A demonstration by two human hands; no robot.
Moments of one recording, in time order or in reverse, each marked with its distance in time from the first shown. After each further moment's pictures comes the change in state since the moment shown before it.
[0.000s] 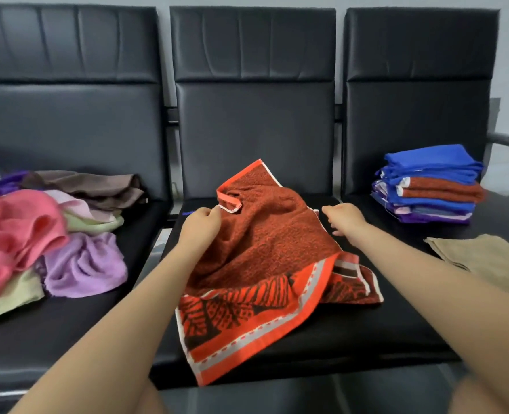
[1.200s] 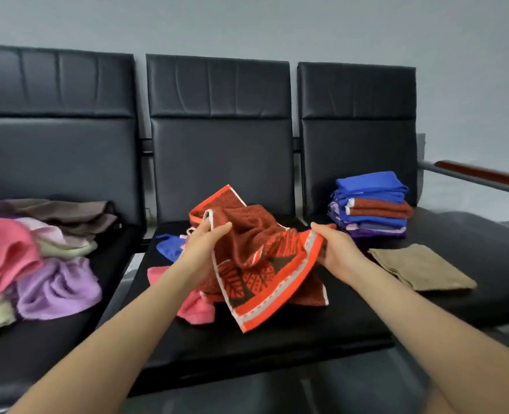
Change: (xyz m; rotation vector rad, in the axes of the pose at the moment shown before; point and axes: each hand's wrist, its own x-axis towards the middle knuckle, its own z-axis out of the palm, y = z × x) left_hand -0.074 0.046 0.016 -0.904 -0.420 0.134; right_hand -0.090 0.013 -0.068 0.812 -0.186 0.052
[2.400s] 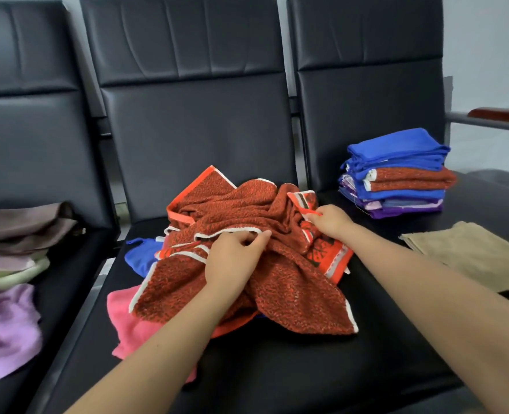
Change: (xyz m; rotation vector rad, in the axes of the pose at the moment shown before) left_hand 0.071 -0.071 0.039 0.994 0.161 0.124; right_hand 0.188 0.037 -0.032 -1.195 0.103 -0.147
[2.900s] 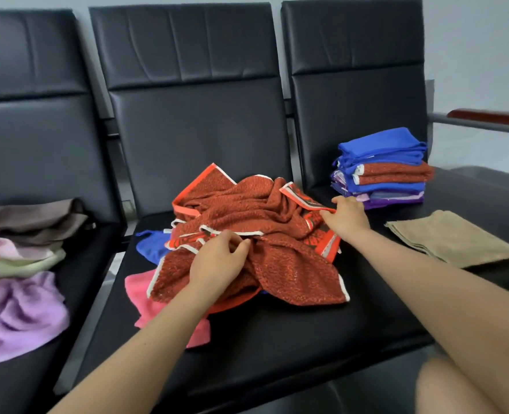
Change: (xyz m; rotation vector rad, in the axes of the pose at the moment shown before) left_hand -0.034 -0.016 -0.036 0.172 -0.054 0.043; right_hand -0.062 0.007 -0.019 -0.094 0.250 0.088
